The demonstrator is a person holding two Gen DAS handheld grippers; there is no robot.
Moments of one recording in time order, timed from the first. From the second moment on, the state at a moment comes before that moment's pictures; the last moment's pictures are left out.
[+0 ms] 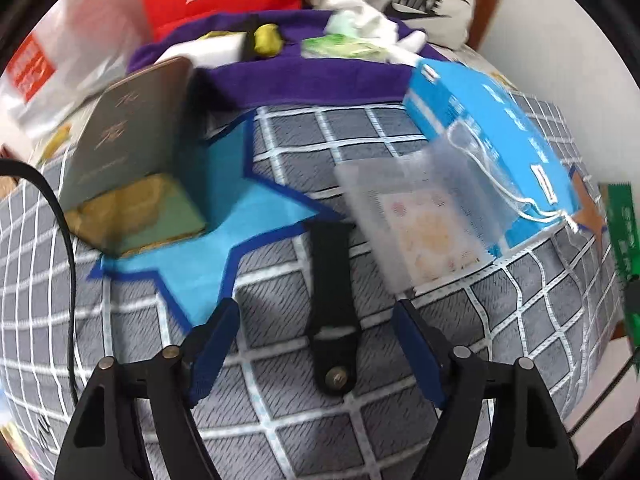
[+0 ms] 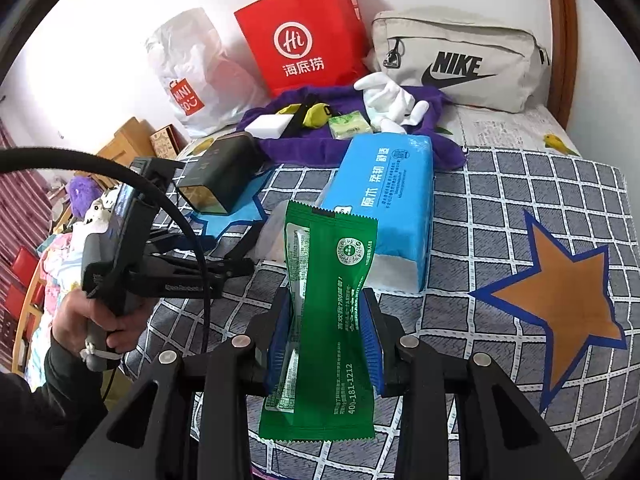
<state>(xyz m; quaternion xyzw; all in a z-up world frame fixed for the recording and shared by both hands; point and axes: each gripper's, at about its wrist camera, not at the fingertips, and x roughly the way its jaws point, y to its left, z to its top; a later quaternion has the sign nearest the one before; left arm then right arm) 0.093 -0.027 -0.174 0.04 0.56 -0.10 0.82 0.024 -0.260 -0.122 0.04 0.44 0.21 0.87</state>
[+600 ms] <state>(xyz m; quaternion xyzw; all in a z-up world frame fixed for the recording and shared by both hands) 0.092 -0.038 -0.169 0.07 0.54 -0.13 0.83 0.031 -0.263 -0.134 0.05 0.45 0.21 0.86</state>
